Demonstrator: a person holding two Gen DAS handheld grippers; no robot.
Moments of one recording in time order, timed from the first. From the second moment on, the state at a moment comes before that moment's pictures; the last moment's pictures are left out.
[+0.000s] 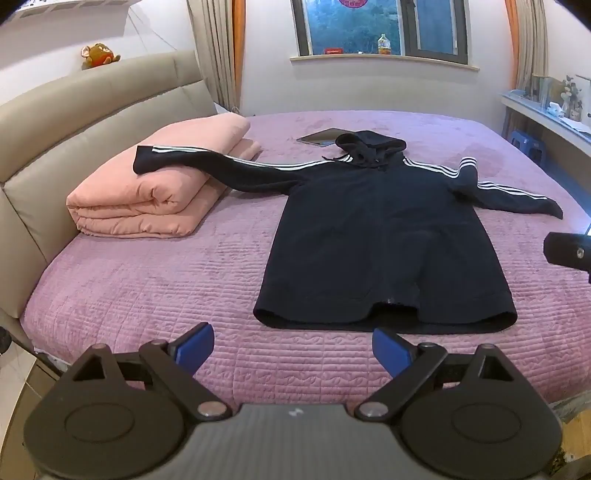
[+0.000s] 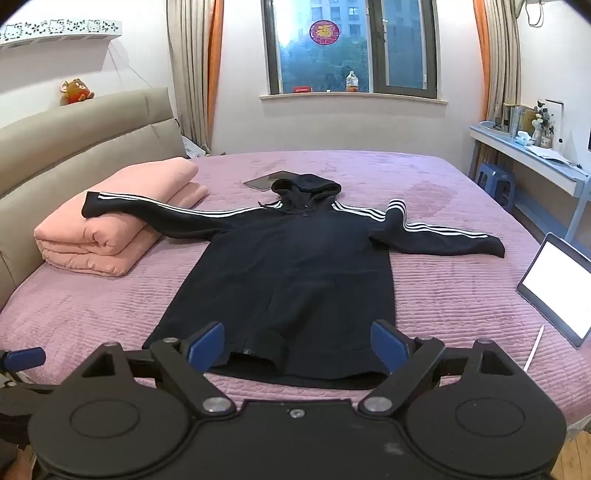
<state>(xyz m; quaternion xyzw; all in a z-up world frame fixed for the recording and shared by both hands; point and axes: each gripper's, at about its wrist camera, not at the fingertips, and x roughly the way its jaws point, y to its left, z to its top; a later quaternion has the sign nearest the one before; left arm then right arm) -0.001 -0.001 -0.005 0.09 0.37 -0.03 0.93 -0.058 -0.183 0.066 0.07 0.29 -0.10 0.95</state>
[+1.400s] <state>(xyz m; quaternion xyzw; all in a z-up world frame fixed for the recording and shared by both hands) 0.019 0.010 -0.021 -0.02 0.40 -0.10 0.91 -0.035 -0.197 0.032 0.10 0.32 -0.10 0.94</state>
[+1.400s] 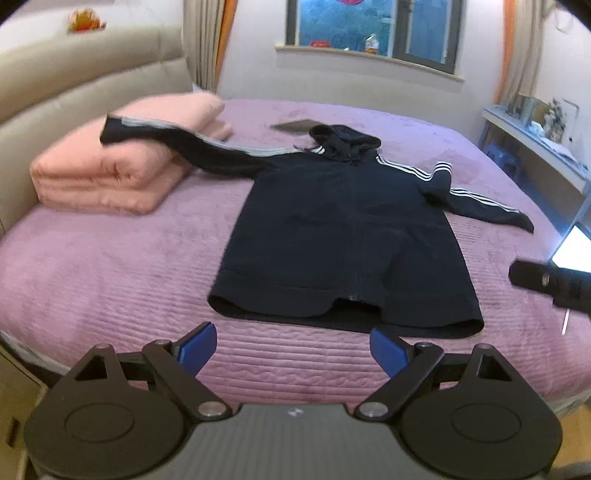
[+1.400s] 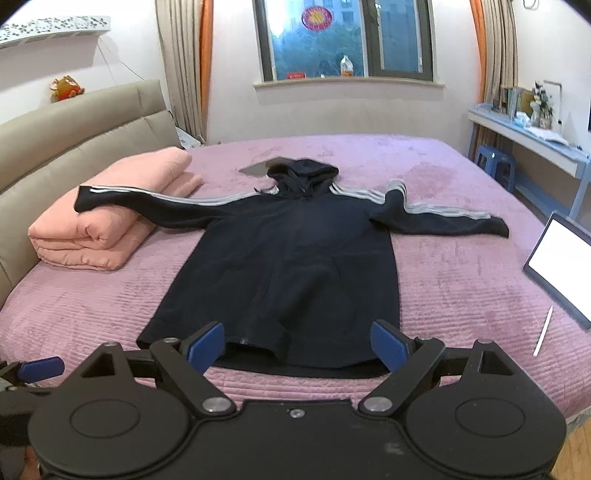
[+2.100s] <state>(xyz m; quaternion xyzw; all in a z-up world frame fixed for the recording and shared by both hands) 0.341 -0.132 -0.128 0.01 0.34 -0.21 0.92 0.191 -0.440 -0.116 0.19 0.33 -0.33 0.87</state>
